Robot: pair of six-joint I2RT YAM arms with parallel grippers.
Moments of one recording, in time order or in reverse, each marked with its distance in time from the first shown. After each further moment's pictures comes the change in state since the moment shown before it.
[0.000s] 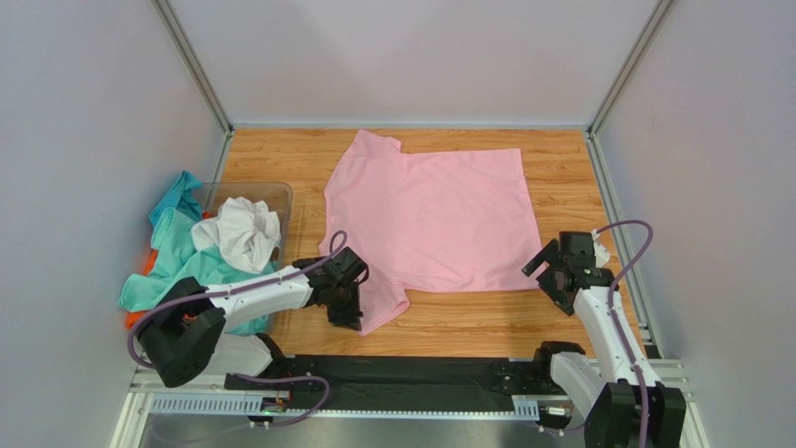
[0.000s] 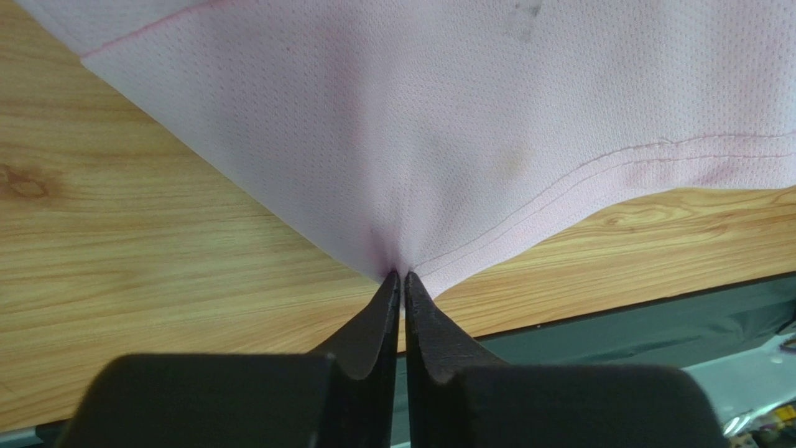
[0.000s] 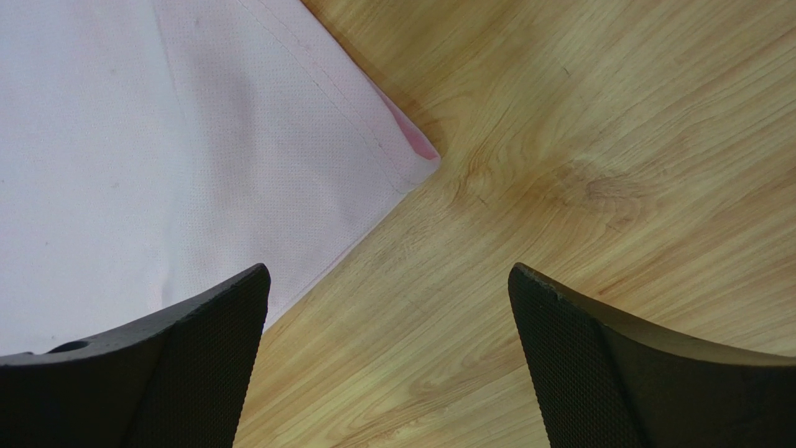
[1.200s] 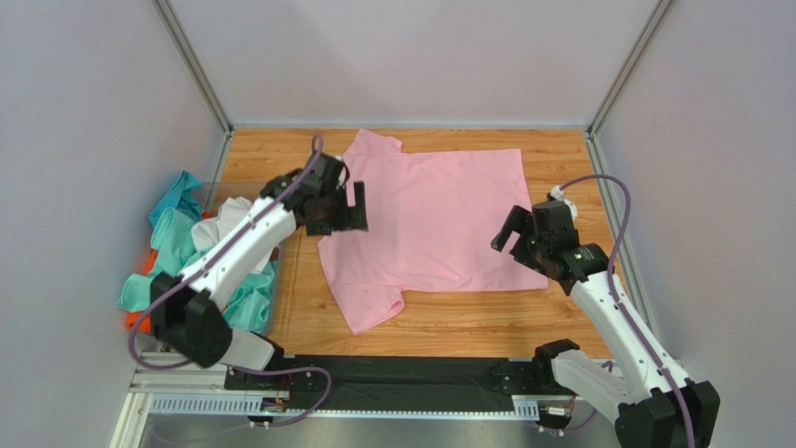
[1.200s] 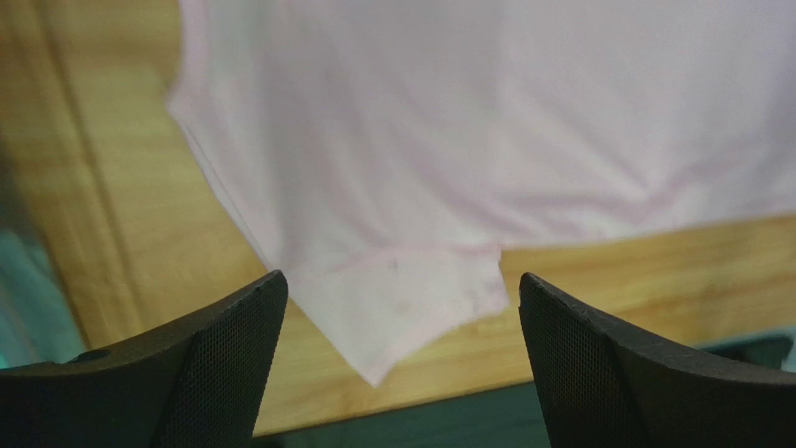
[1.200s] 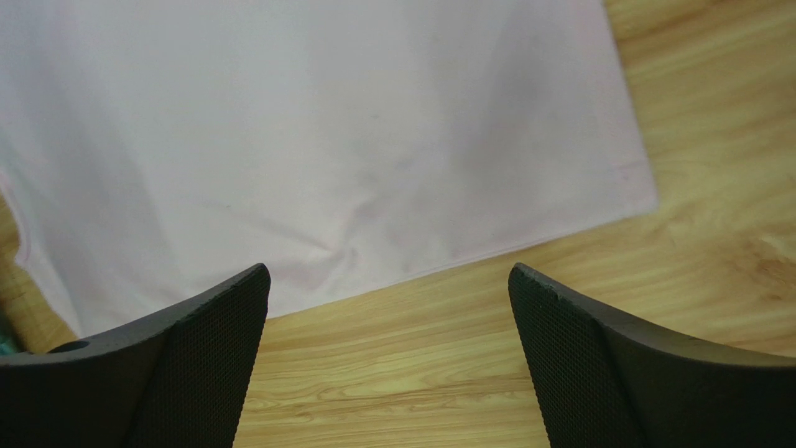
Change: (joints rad) left arm 0.354 0.166 0.728 -0.299 -0.122 0.391; right arm 0.360 0.048 0.275 0.007 -0.039 -0.036
